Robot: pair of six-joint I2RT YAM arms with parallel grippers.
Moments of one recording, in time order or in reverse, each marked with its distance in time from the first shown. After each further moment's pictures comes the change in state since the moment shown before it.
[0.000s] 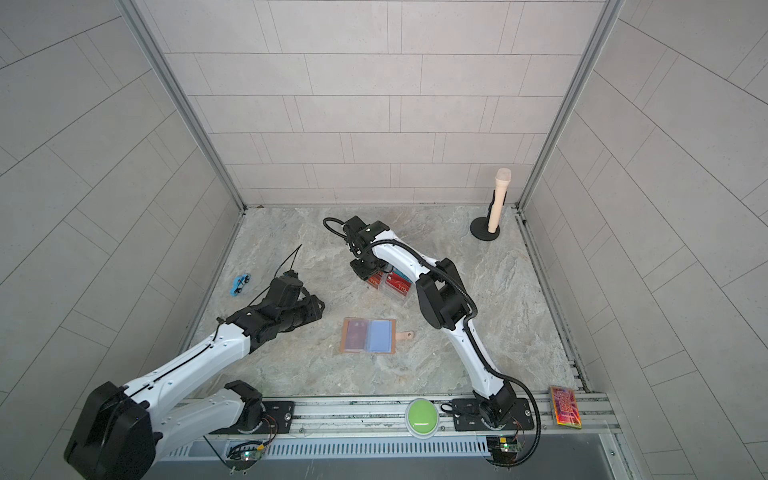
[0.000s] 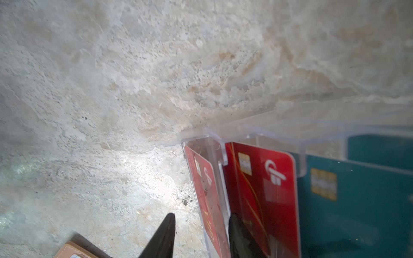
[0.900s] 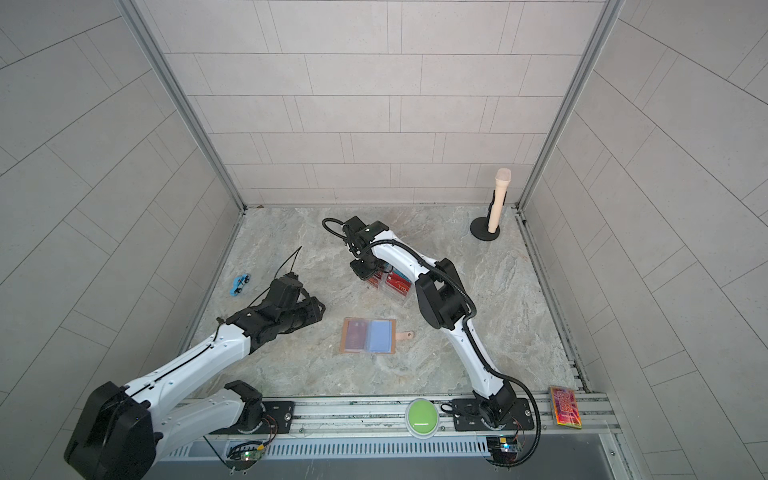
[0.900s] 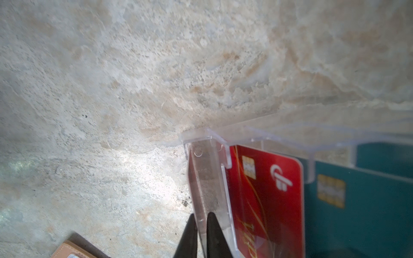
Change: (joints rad) left arm 0.004 0.001 -0.010 -0.006 0.026 -0.009; right arm 0.000 0.010 0.020 -0.013 -0.004 -0.025
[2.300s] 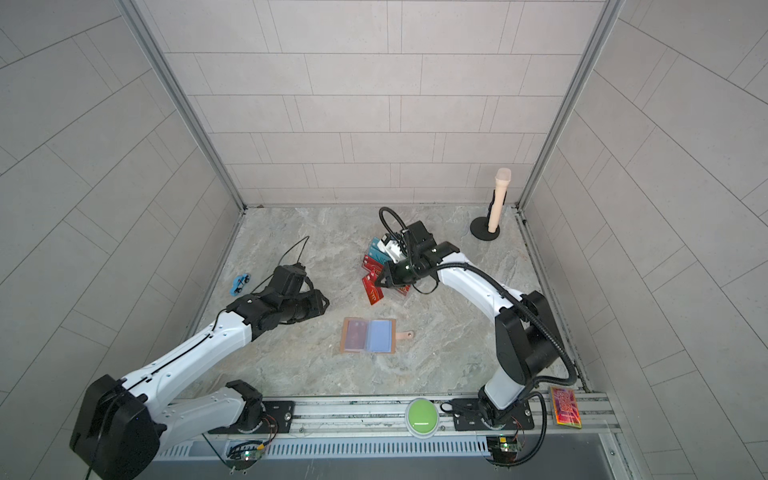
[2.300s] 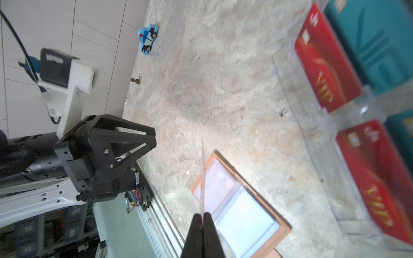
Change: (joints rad) left arm -0.057 0.075 0.156 -0.123 0.087 0.033; right arm -0.166 -0.788 -0.987 0.532 -0.681 0.357
